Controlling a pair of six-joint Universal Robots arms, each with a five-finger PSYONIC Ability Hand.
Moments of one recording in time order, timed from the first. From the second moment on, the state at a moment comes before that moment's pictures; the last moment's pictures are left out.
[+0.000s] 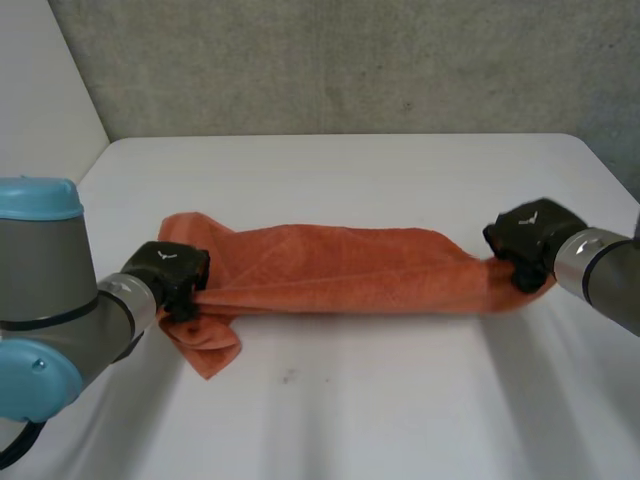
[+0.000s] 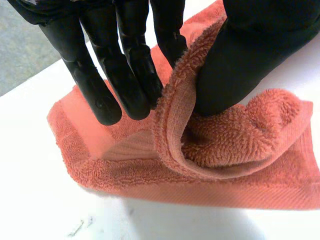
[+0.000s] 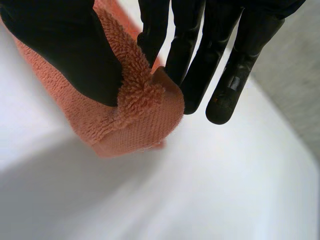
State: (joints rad) left arm 4.37 -1.97 -1.59 3.05 -1.53 3.48; right arm 1.81 -1.21 1.42 0.32 1.44 2.47; left_hand 1.14 1.20 1.19 1.19 0.95; right_hand 0.97 1.16 1.17 1.19 0.96
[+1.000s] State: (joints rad) left arm 4.37 -2.09 -1.64 3.42 -1.56 3.63; right arm 1.78 -0.98 1.32 0.09 1.39 2.78; left_hand 0.87 0.88 0.88 0.88 0.70; right_hand 0.97 1.18 1.18 1.19 0.96
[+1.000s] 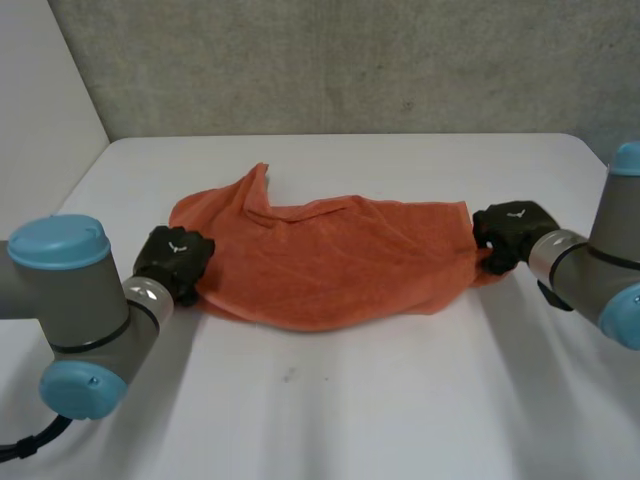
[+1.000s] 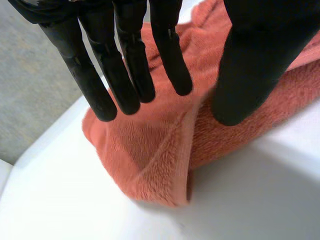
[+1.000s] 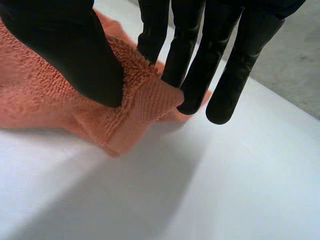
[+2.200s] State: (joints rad) left arm 4.37 -2.14 -1.64 3.38 -1.50 3.56; right arm 1.64 -1.04 1.35 0.04 1.39 2.78; left_hand 0.52 0.52 0.52 0.52 0.35; right_hand 0.97 1.18 1.18 1.19 0.96
